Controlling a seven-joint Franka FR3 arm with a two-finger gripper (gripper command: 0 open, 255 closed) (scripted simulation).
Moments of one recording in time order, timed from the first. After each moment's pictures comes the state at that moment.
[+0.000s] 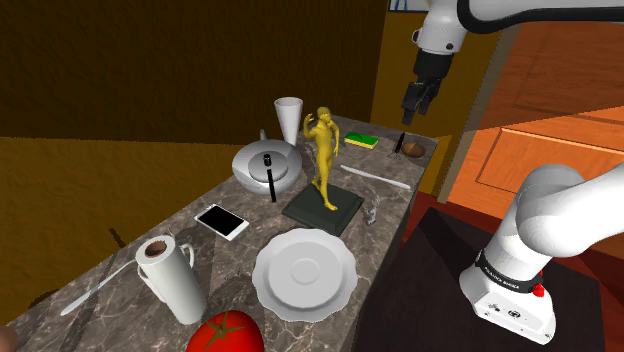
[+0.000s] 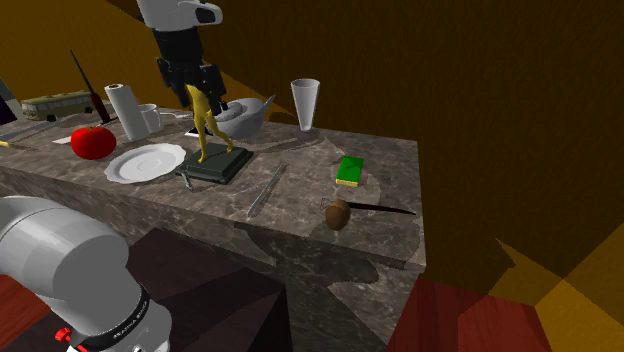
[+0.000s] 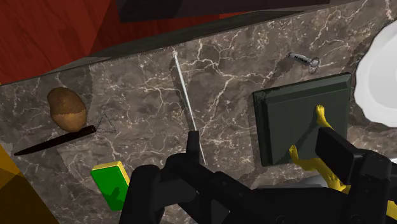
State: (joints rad) arm 0.02 -0.78 -0.07 -2.38 -0.04 1.67 0.02
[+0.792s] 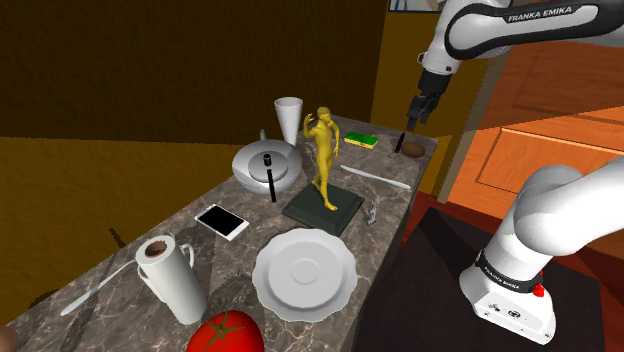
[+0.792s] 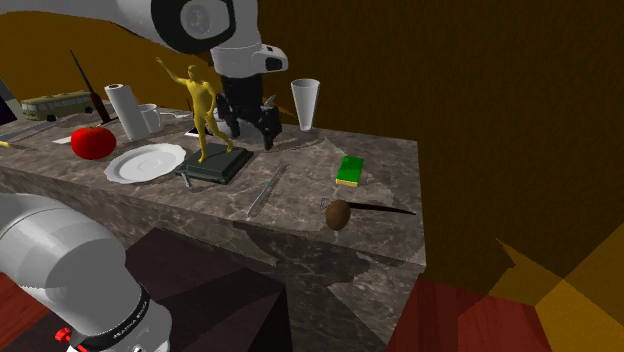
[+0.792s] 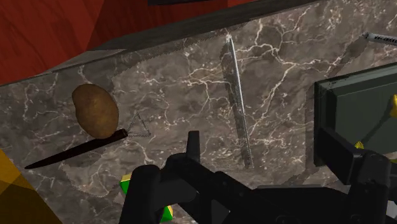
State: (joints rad) arm -0.04 -0.67 -0.31 -2.46 -0.10 1.88 -0.20
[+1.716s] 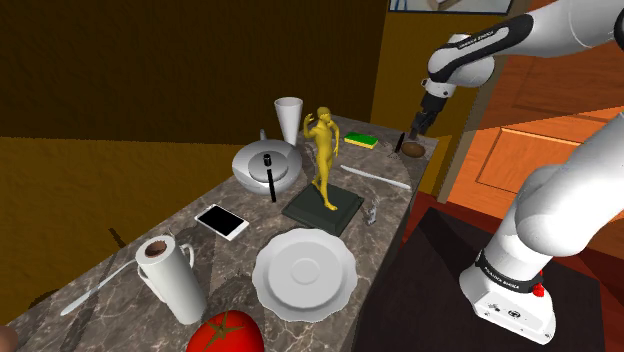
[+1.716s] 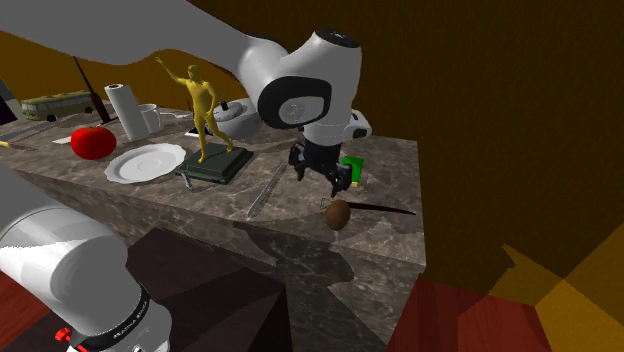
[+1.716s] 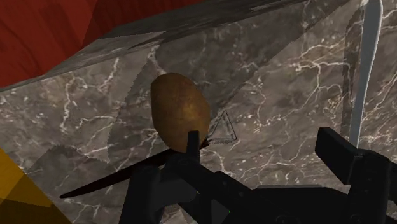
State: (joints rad) arm 0.00 -0.26 -0.70 -2.35 0.04 2.17 -0.62
